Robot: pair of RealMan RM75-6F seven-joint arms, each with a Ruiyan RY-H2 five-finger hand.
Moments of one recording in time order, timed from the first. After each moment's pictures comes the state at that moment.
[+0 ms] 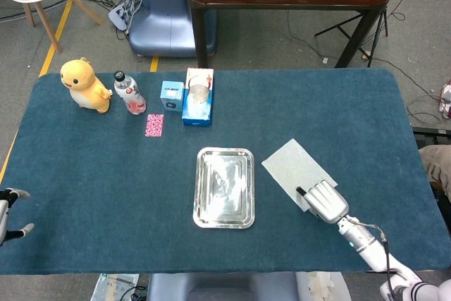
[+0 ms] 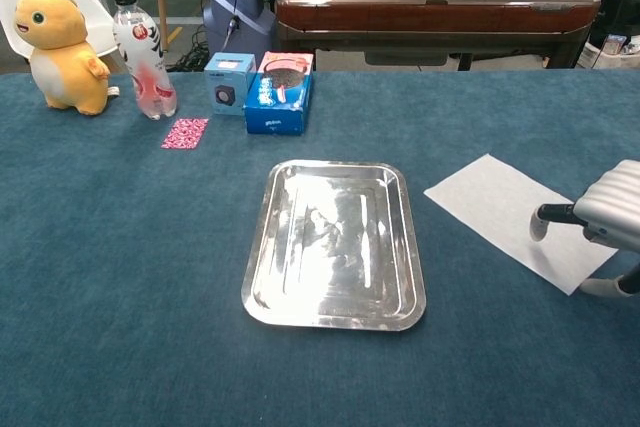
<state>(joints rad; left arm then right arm) -0.10 -1.03 -0.07 -1.65 1.31 1.40 0.16 0.41 -1.60 -0.09 -0.92 -1.77 1.28 -0.20</state>
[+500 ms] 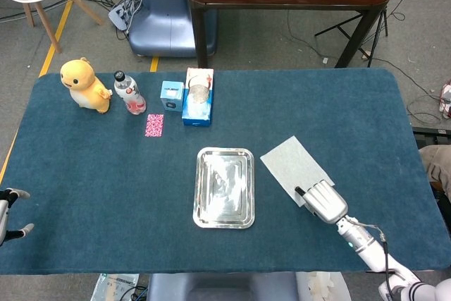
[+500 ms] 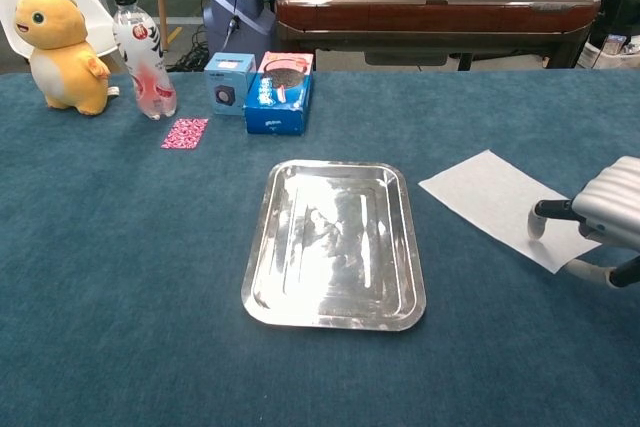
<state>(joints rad) -0.10 -1.03 -0.07 -1.65 1.31 1.39 0.16 0.41 -1.62 -0.09 -0.91 -1.77 1.32 -0.17</state>
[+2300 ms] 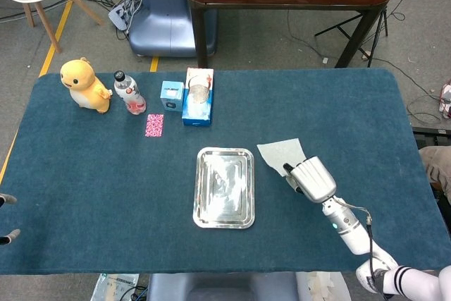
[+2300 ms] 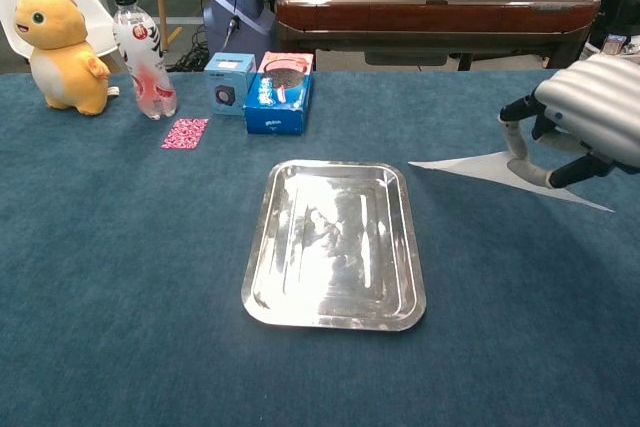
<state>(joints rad) -0.07 -0.95 -0.04 -1.69 1.33 1.42 0.16 0.51 -1.57 0.07 -1.16 -1.68 1.33 -0.25</state>
